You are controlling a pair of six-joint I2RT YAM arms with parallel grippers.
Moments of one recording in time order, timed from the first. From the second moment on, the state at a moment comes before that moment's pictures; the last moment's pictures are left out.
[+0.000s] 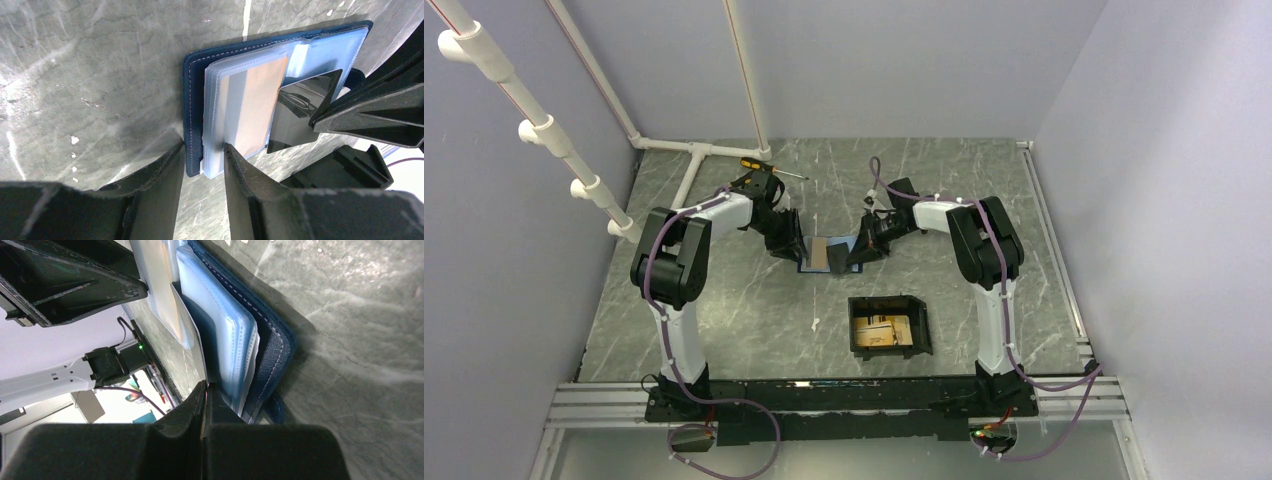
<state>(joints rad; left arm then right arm) -0.31 1.98 1.30 -0.54 0.42 -0.44 0.37 2.20 1.37 -0.35 -0.95 0.50</state>
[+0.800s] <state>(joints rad) -0.31 1.98 1.30 -0.54 0.42 -0.44 0.40 2.23 1.49 -0.42 -0.92 0.50</state>
